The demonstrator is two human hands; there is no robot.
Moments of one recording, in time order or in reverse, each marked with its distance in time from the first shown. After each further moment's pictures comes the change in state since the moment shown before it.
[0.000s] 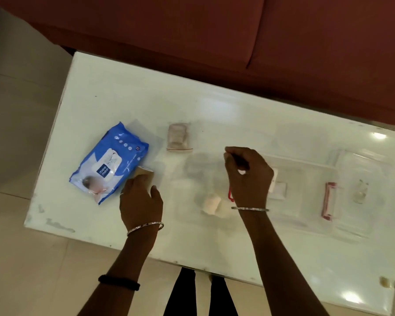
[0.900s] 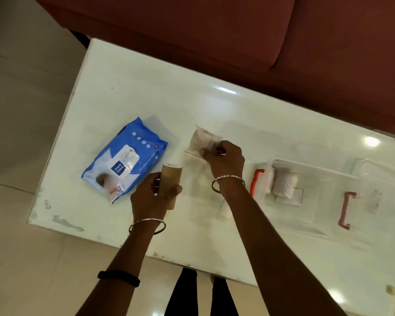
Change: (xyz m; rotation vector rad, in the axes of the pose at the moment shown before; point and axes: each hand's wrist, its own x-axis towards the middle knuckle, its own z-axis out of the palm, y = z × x) left_hand 0.033 -0.043 0.010 -0.557 -0.218 -0.107; right_hand 0.016 0.001 0.111 -0.071 -0.283 0.377
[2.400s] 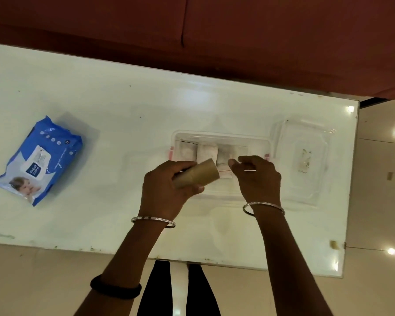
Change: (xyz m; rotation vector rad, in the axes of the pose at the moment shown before) left_hand -0.119 0.134 0.141 0.179 -0.266 0.395; right_hand -0.033 0.128 -0.241 -0.069 0.151 0.161
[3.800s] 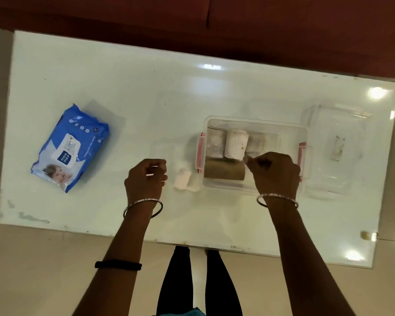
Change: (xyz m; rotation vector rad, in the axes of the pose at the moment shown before) left_hand 0.003 -0.100 -0.043 -0.332 0.204 -0.476; right_hand -0.023 -0.013 0.032 -0.269 0.066 -0.040
